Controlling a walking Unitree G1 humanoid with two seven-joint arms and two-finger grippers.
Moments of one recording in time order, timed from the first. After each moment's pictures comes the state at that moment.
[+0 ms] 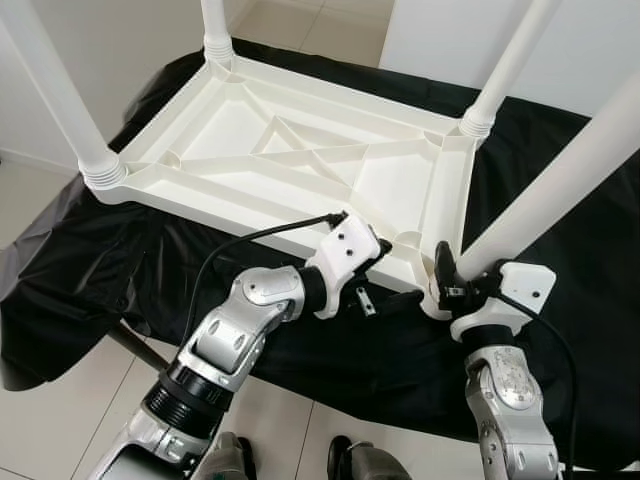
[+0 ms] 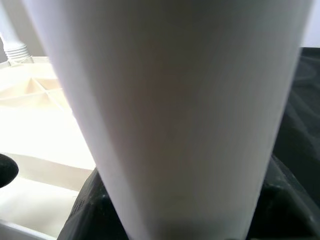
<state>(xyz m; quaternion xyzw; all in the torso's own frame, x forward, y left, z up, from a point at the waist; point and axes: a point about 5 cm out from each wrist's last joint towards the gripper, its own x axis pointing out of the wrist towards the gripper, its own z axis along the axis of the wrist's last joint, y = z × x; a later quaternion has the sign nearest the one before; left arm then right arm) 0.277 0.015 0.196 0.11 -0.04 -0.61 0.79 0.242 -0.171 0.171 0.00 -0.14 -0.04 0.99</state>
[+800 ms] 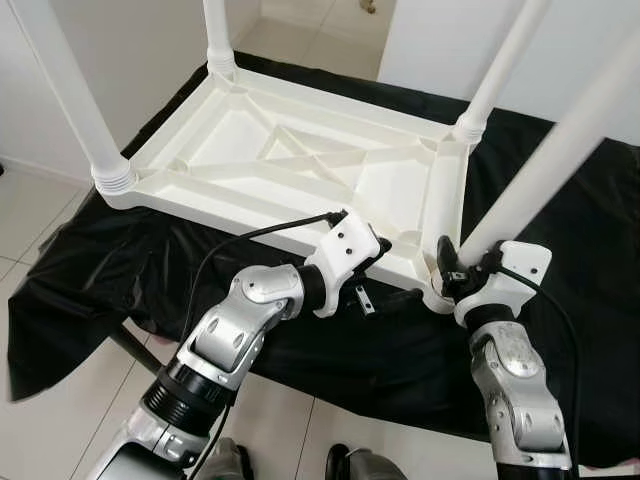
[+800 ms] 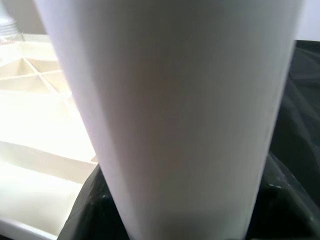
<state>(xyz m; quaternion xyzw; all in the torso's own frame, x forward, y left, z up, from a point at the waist) 0.278 0.016 0.198 0.11 -0.05 -0.61 0.79 0.269 -0.179 0.168 -0.03 -0.06 -0.02 1.00</state>
